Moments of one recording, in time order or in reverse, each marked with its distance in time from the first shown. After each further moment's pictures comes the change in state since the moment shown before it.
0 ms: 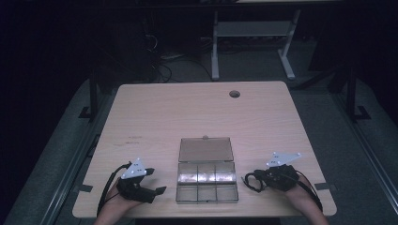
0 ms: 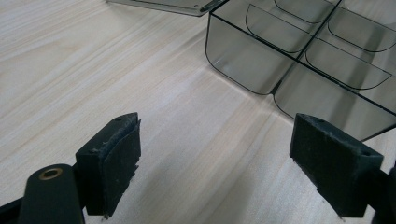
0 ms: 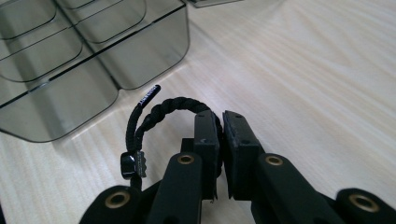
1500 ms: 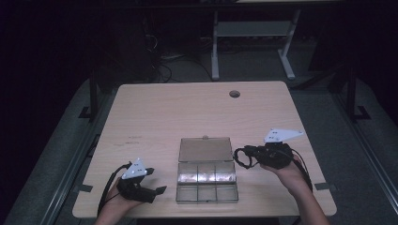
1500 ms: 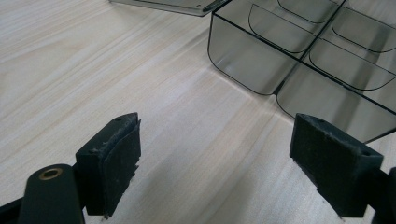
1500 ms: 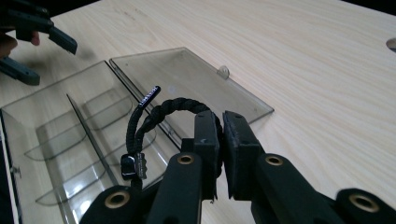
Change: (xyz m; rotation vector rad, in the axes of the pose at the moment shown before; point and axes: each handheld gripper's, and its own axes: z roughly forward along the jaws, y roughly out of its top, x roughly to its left) left arm 0.000 0.000 0.000 0.007 0.013 0.004; right arm -0.005 0.072 -0.016 -0.204 0.034 0.014
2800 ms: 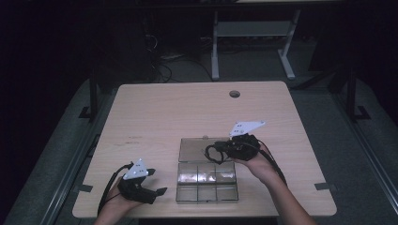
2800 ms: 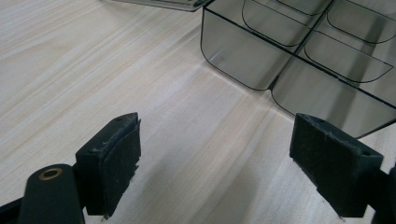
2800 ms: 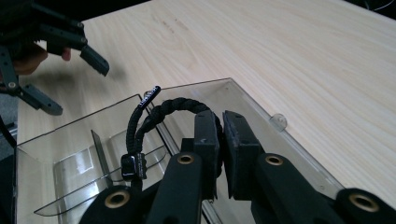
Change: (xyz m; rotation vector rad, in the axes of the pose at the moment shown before) left arm -0.001 0.001 0.002 0.013 -0.014 0.021; right arm 0.032 0.043 0.066 0.026 0.116 -0.093
